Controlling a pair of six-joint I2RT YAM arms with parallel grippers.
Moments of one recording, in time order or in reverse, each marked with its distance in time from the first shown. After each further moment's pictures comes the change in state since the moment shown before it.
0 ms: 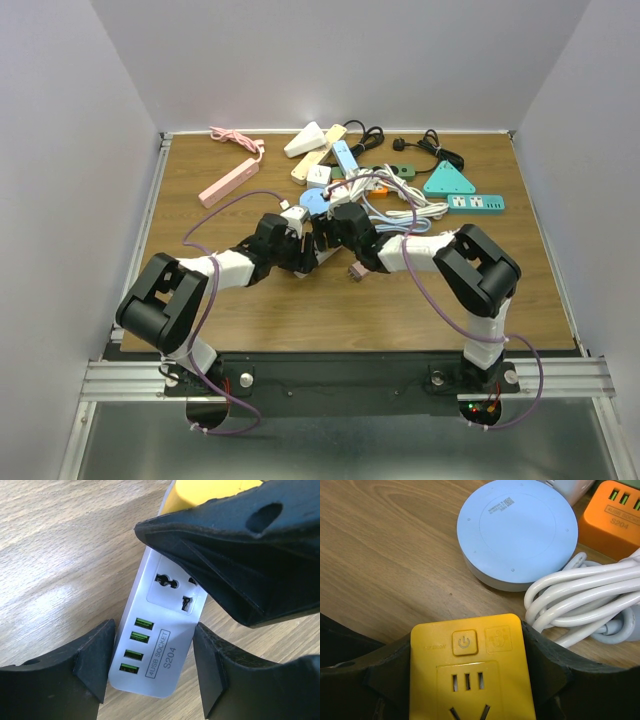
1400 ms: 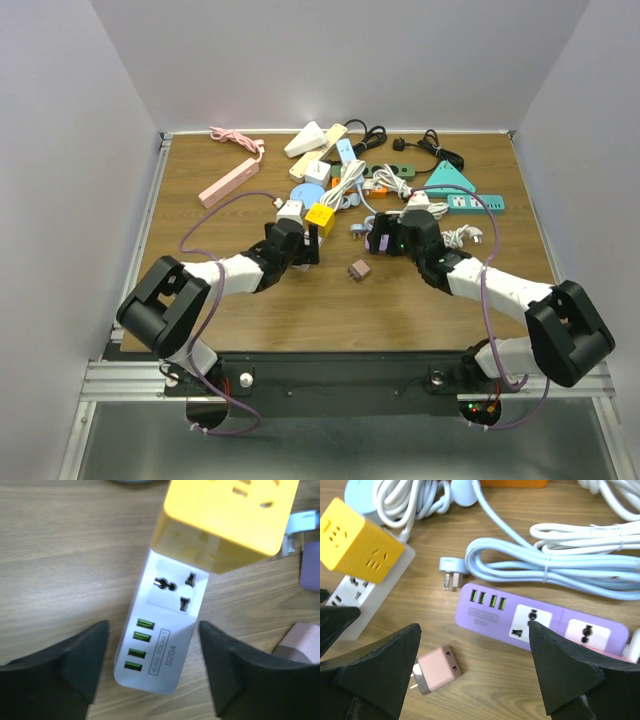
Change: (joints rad) left arm -0.132 0.002 0.016 0.042 -0.437 -0.197; right arm -0.182 -0.575 -0.385 -0.207 0.084 0.214
